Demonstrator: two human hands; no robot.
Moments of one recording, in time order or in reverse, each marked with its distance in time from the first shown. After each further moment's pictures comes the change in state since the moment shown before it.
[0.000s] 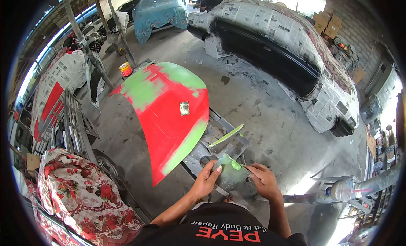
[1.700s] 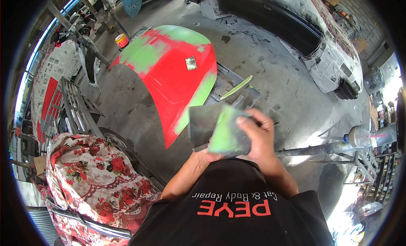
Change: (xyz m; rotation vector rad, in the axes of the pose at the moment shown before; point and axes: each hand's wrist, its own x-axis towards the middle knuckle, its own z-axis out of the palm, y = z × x) left_hand -0.055 0.009 -0.037 -1.088 0.159 -0.668; right_hand 0.003 -0.132 0.098 1.121 0.208 0.191
